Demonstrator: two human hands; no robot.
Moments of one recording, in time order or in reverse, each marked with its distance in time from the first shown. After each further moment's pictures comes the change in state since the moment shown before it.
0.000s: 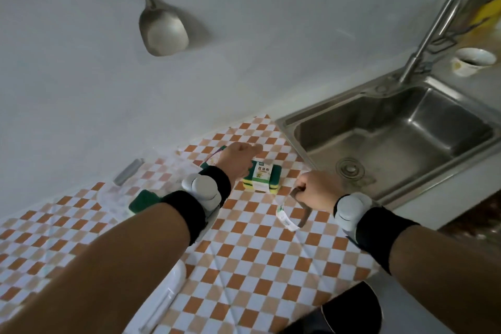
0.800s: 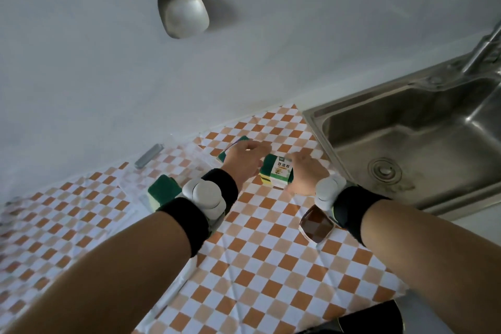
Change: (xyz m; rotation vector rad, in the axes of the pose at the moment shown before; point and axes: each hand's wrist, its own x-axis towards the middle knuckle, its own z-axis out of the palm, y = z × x) left_hand 0.004 -0.009 -0.011 -0.074 0.186 -0.077; right_hand 0.092 -0.033 0.036 -0.002 -0.016 -0.152
